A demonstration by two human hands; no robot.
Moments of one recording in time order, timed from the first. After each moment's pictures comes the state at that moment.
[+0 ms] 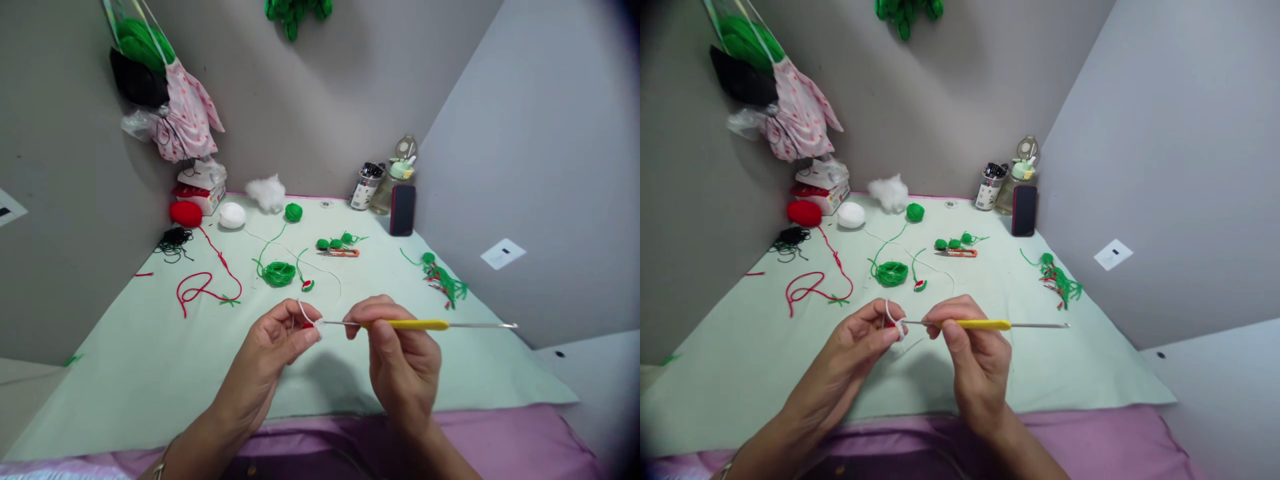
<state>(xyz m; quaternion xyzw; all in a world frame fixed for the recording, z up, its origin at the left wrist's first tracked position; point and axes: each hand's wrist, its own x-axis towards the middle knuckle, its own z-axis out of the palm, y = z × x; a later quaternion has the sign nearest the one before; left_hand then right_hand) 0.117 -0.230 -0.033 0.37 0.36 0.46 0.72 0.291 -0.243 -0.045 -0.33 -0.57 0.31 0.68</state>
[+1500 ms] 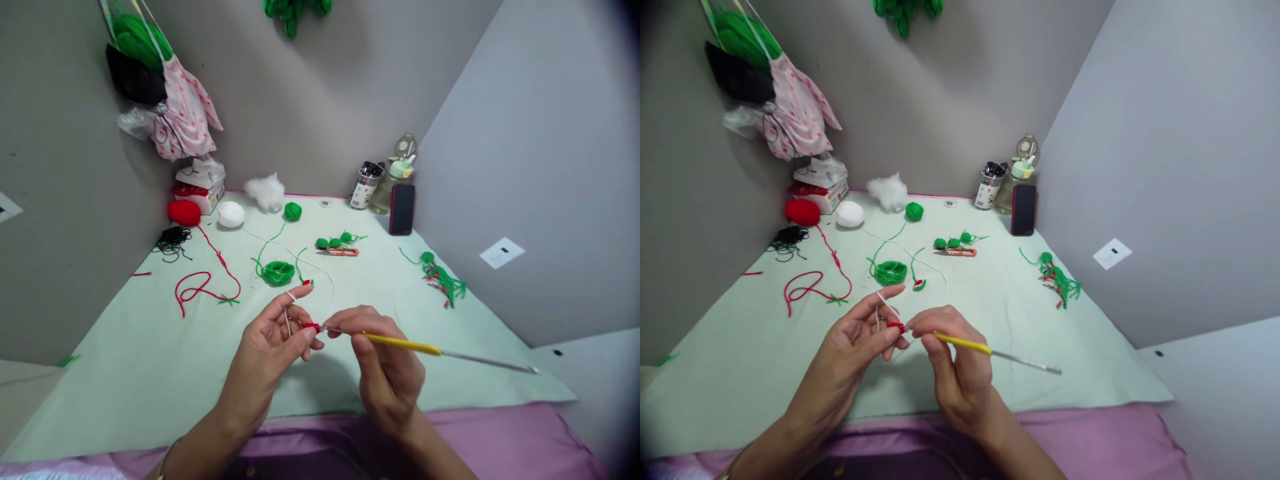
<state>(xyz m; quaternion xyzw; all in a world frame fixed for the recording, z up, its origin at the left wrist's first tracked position) 0.122 -0.231 -0.042 0.36 0.36 0.52 0.69 0.293 -0.245 -0.056 -0.31 -0.70 0.20 0.61</state>
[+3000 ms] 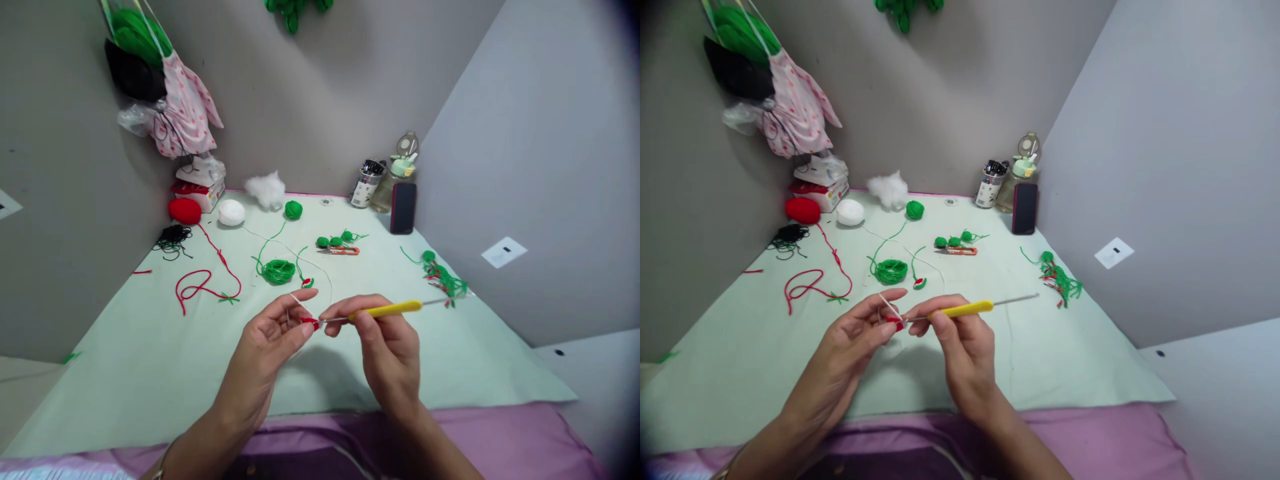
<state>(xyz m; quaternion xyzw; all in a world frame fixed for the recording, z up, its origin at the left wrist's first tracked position) 0.120 -0.231 -0.039 0.36 0.39 0.51 0.68 0.289 -0.239 -0.052 -0.35 -0.59 0.36 0.64</state>
